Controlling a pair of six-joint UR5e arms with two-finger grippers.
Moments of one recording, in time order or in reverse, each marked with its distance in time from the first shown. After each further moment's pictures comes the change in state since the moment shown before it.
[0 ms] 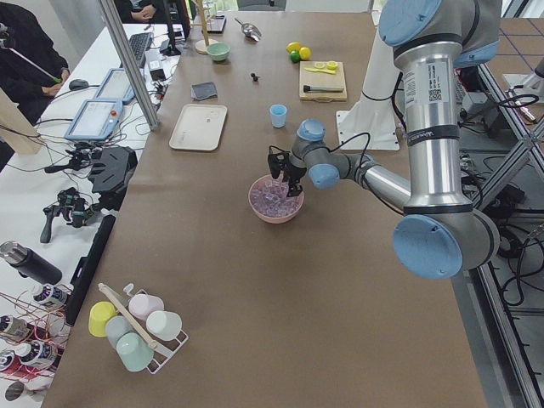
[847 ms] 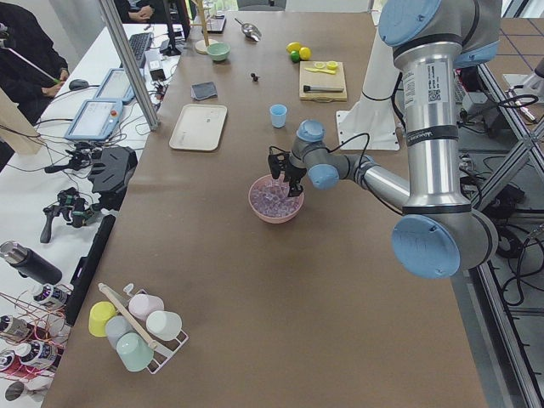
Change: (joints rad) left arm 0.002 -0.004 0.009 -0.002 -0.009 0.002; right arm 0.000 0.000 0.001 0.000 0.001 0.002
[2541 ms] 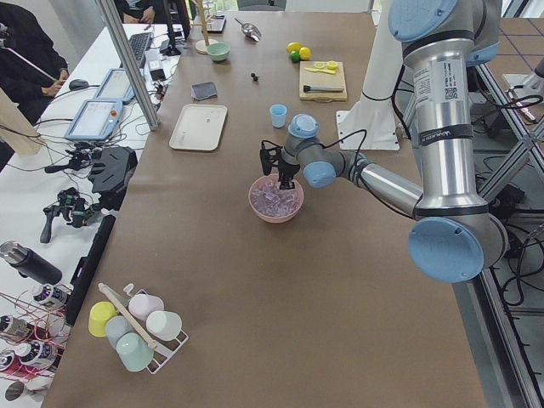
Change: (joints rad) left arm -0.165 0.011 -0.047 0.004 -0.133 0.107; right arm 0.000 0.001 0.010 0.000 0.003 0.002
